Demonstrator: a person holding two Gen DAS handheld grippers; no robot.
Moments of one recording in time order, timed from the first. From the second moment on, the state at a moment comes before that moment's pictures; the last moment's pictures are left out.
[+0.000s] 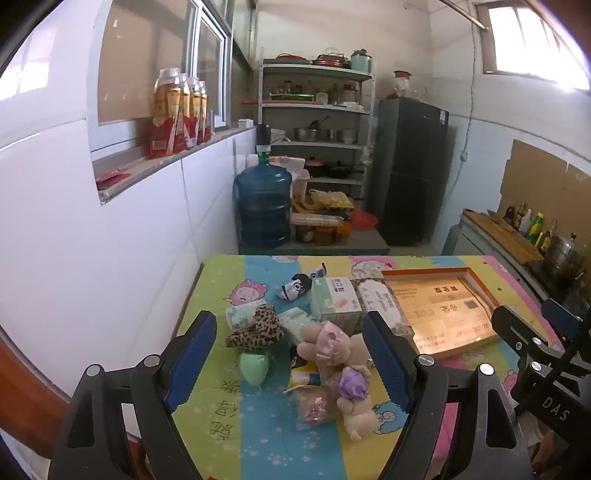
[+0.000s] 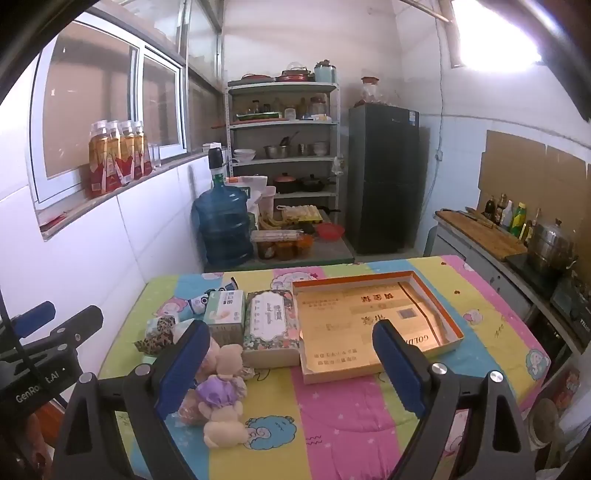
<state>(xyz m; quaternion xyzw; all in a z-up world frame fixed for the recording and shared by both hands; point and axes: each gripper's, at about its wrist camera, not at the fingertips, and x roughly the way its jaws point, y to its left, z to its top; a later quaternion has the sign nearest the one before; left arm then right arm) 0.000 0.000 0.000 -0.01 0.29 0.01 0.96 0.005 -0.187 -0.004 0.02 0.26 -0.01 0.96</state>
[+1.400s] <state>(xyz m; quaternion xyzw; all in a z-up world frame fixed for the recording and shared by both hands) -0.006 0.005 -0.002 -0.03 0.29 0.01 0.96 0.003 -0.187 -0.011 0.02 0.27 -0.01 0.96</state>
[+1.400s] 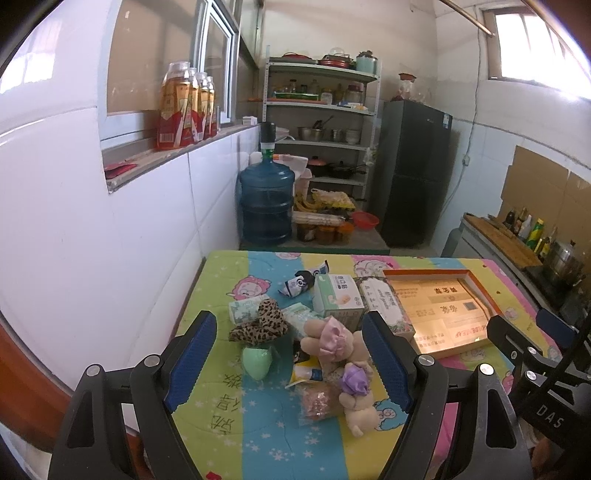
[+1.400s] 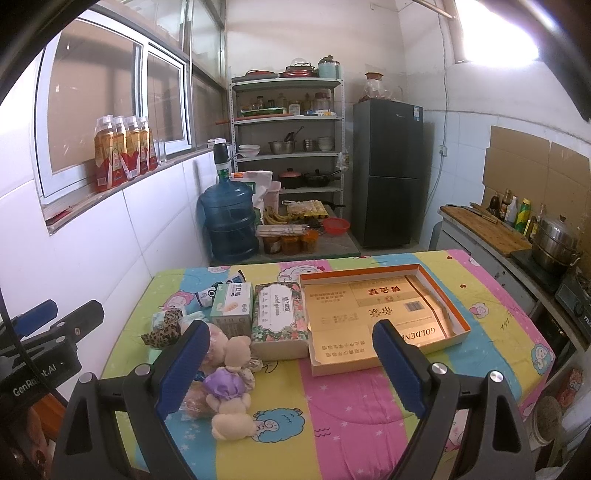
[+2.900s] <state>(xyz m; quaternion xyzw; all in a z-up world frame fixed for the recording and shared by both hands) 0.048 0.014 -0.002 -0.03 0.31 -0.01 0.95 0.049 -0.179 -0.011 0.02 0.30 0.00 0.95</state>
